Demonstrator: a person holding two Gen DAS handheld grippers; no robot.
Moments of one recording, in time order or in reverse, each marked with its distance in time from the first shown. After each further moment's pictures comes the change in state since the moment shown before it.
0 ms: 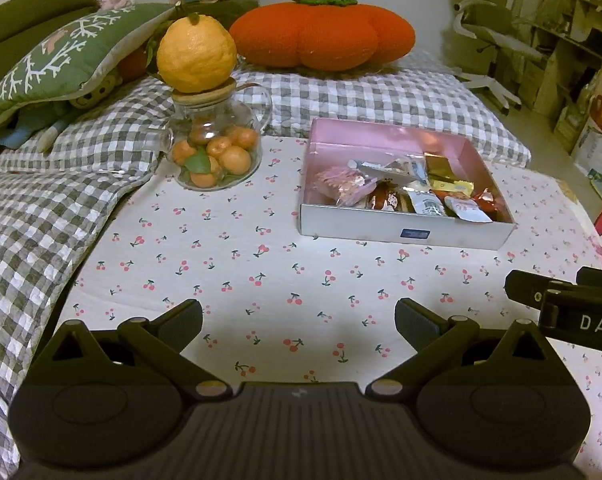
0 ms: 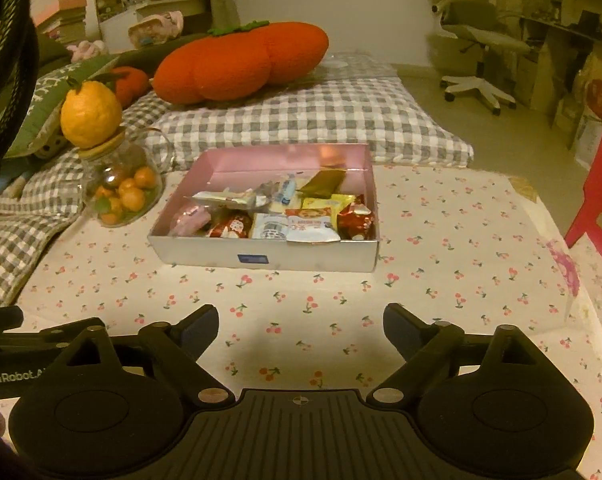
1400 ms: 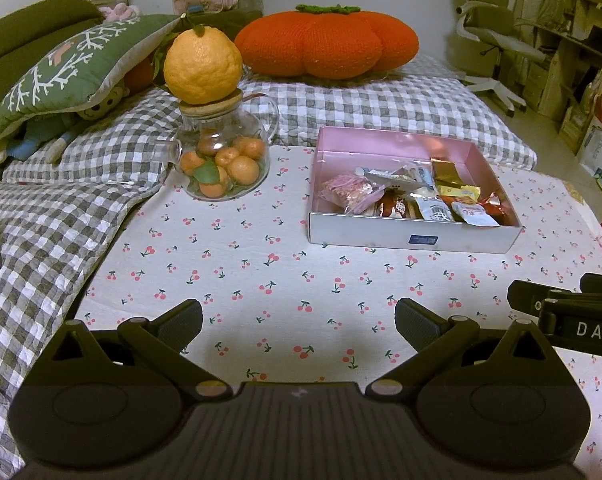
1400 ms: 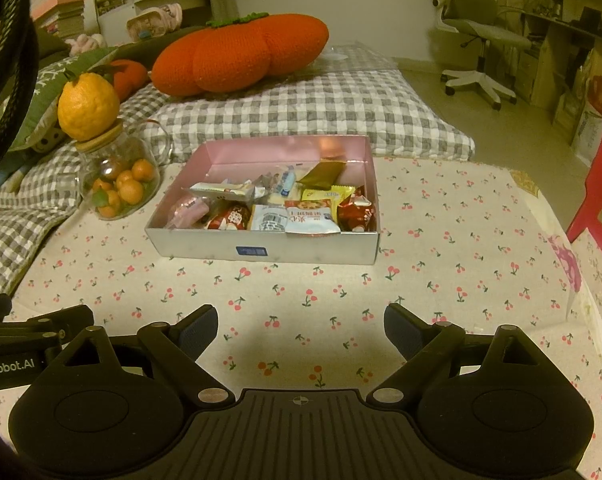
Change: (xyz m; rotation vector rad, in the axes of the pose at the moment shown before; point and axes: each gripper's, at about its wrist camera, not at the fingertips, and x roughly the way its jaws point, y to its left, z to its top) left arm -0.002 0.001 0.001 0.015 -0.022 0.028; right arm 0.005 0.001 -0.001 -0.007 0.021 0.000
